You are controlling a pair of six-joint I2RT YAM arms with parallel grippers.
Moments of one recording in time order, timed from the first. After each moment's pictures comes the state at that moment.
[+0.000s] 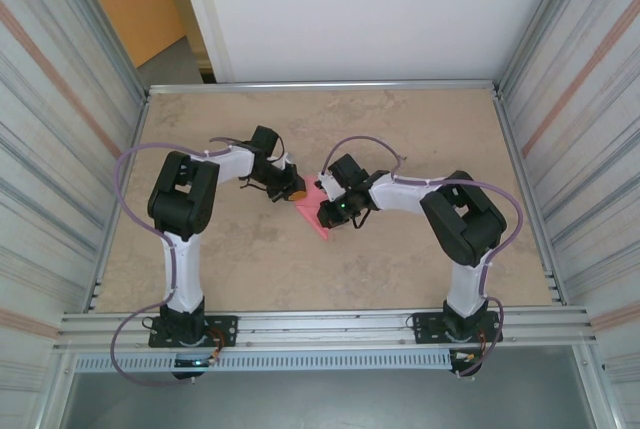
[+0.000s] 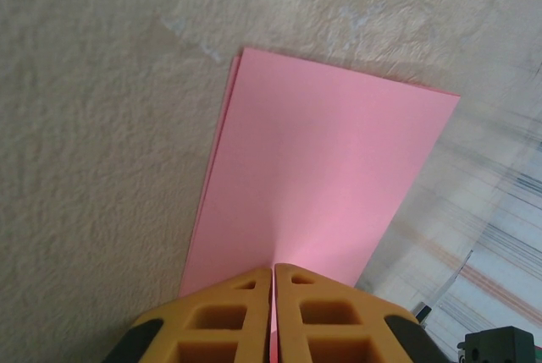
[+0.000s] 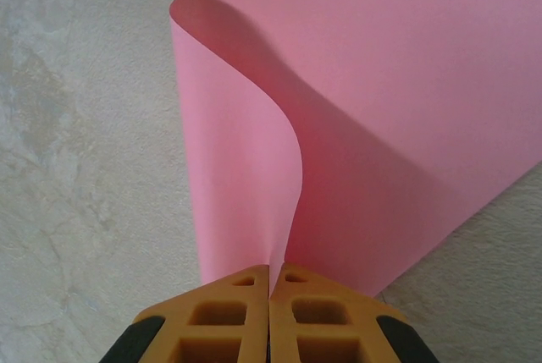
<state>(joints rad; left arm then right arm) -0.36 2.08 1.31 -0.48 0.69 -0.65 0.69 1.88 1.08 -0.32 -0.39 0.26</state>
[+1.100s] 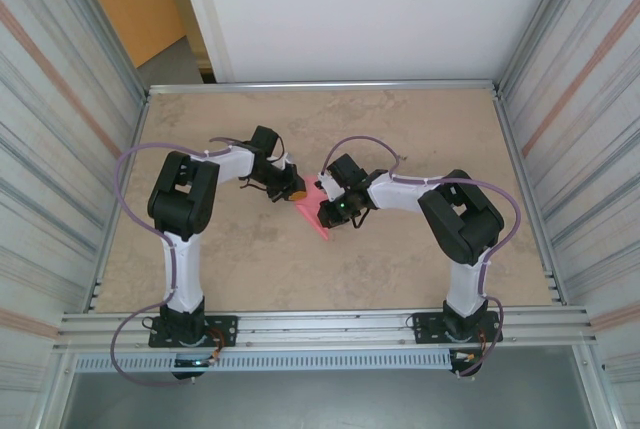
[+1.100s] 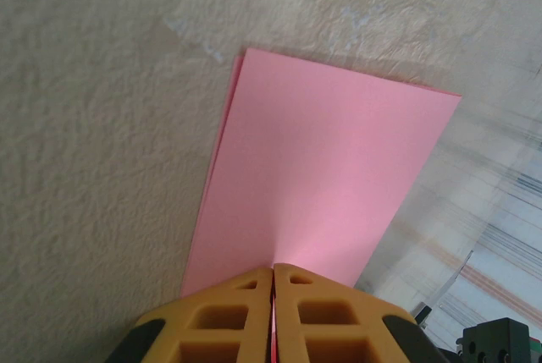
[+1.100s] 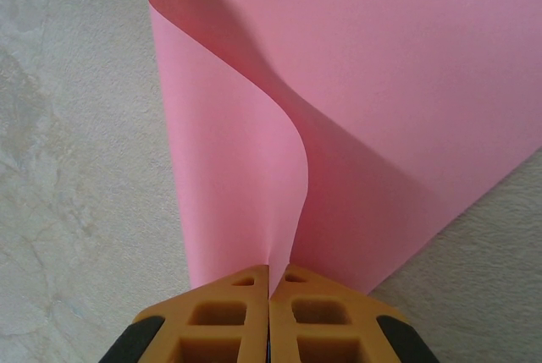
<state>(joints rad) -0.36 2.08 1.31 -0.48 0.69 -0.65 0.69 1.89 1.10 -0.34 -0.37 0.26</state>
